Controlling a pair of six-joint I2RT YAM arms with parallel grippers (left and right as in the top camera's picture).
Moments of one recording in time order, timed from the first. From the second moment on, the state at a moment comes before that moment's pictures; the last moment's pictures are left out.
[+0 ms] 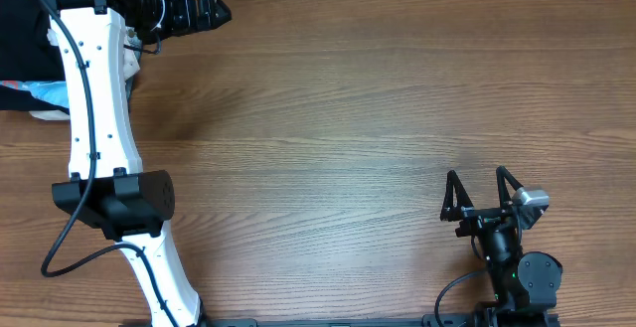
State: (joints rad) left arm 0.09 2.19 2.58 -1.49 0.49 -0.05; right arm 0.00 0.01 0.02 -0.01 -0.17 0.28
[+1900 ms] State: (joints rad) left arm 0.09 0.09 0.02 0.11 0.32 -0.05; right arm 0.00 0.01 0.02 -0.02 -0.17 0.29
